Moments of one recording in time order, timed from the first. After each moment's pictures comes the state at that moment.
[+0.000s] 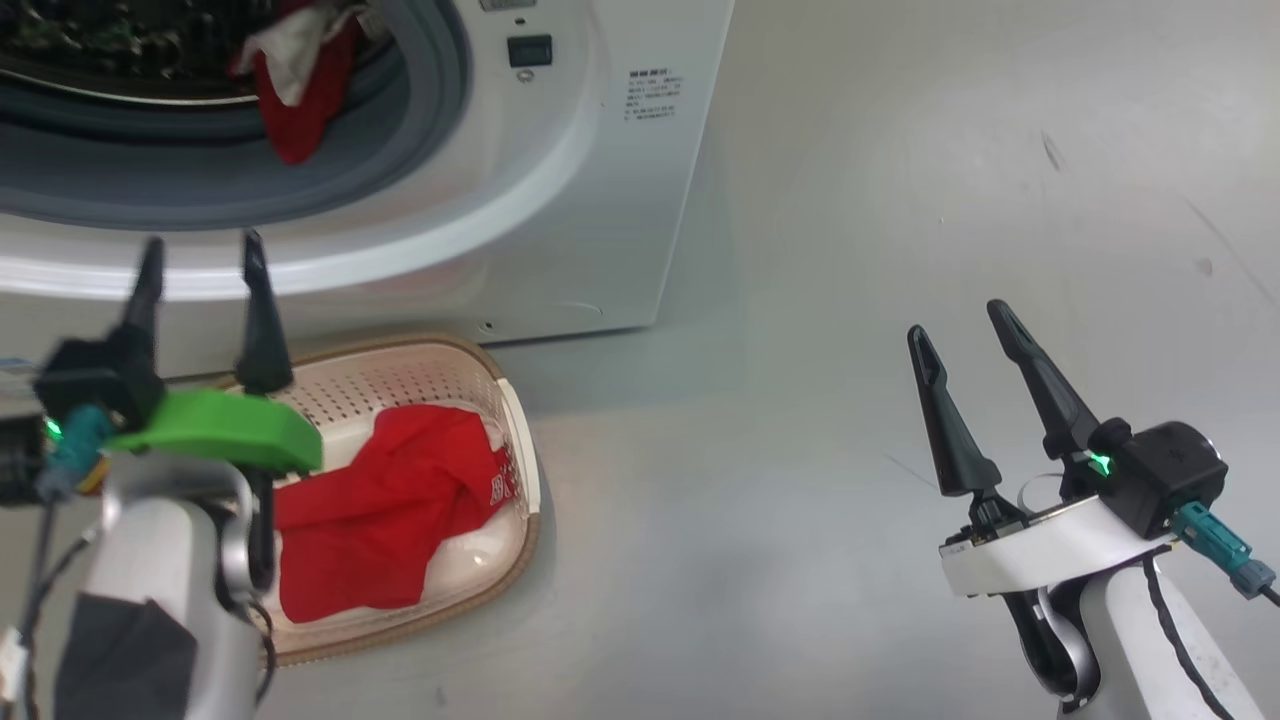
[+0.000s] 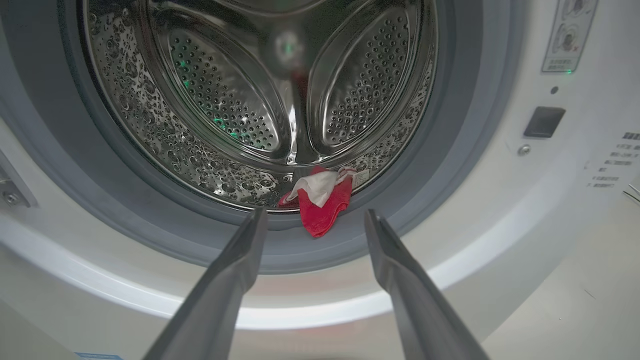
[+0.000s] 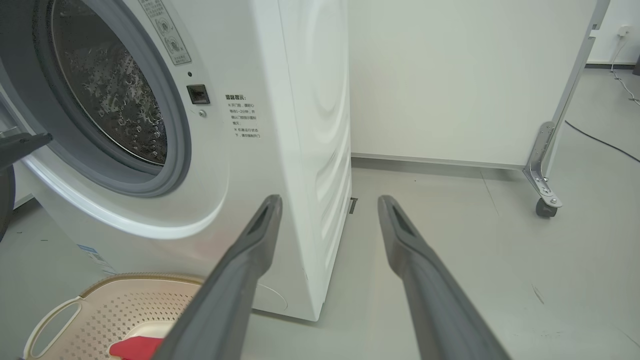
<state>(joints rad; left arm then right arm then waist) -0.36 0.07 -0.07 0.21 -0.28 0.11 -0.14 -0.12 -0.13 0.22 0.01 0.31 0.12 -0.25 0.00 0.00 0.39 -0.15</state>
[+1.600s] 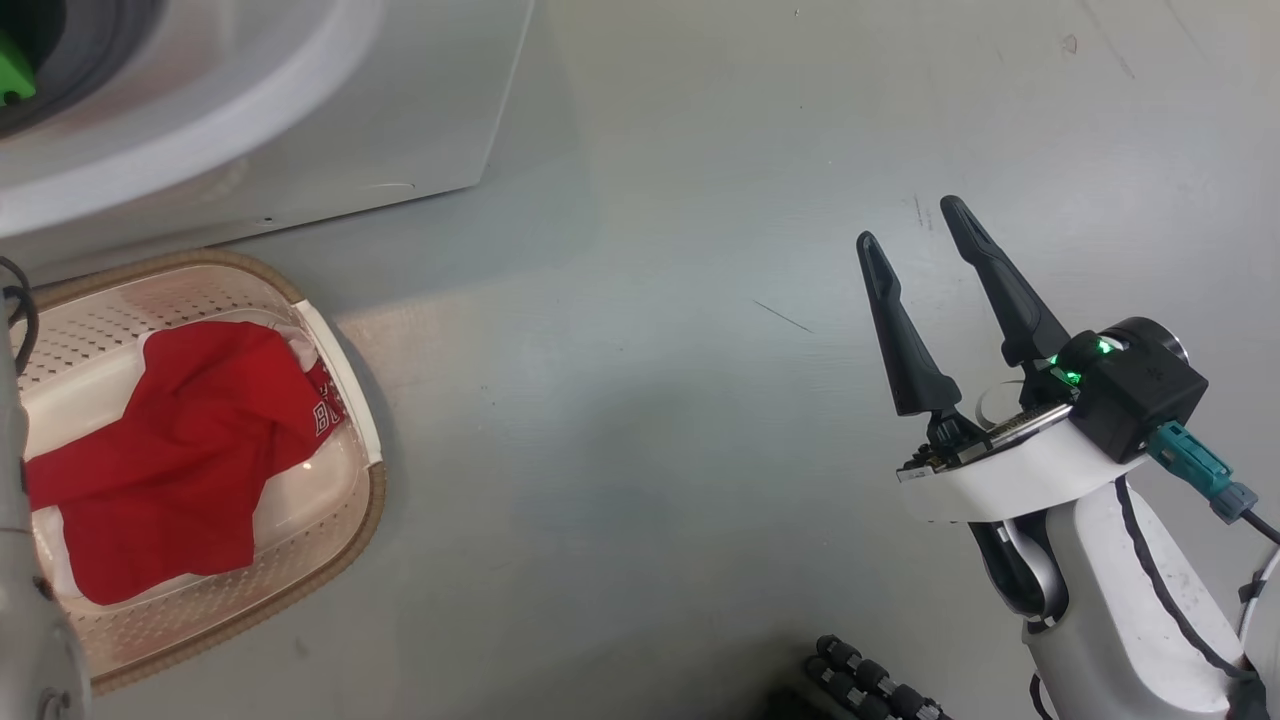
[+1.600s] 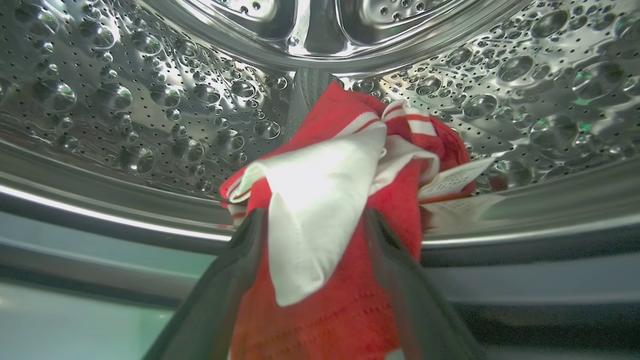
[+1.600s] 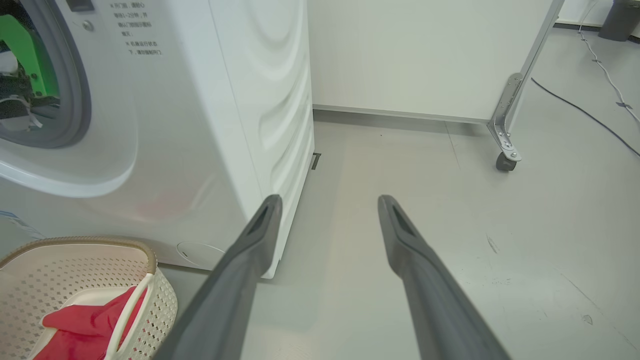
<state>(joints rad) -1.06 0.22 0.04 0.69 -0.27 0.12 0.28 -0.28 -0.12 0.29 0.01 0.32 0.12 -0.25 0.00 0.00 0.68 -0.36</state>
